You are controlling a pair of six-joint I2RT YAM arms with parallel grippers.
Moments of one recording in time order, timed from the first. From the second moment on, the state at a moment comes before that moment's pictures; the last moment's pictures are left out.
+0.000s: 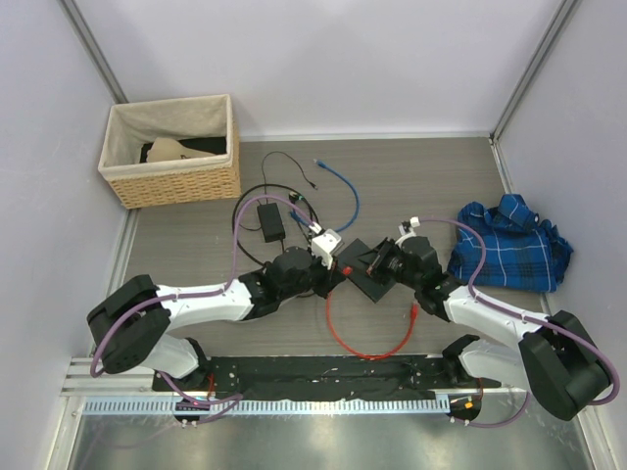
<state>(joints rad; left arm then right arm) -1.00 1.42 0.65 0.38 -0.01 -0.27 0.55 1.12 0.37 0.32 -0.23 1.20</state>
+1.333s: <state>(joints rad) -1.00 1.69 0.87 0.01 -0.20 -0.16 0.34 1.54 0.84 -0.15 -0.10 0.31</state>
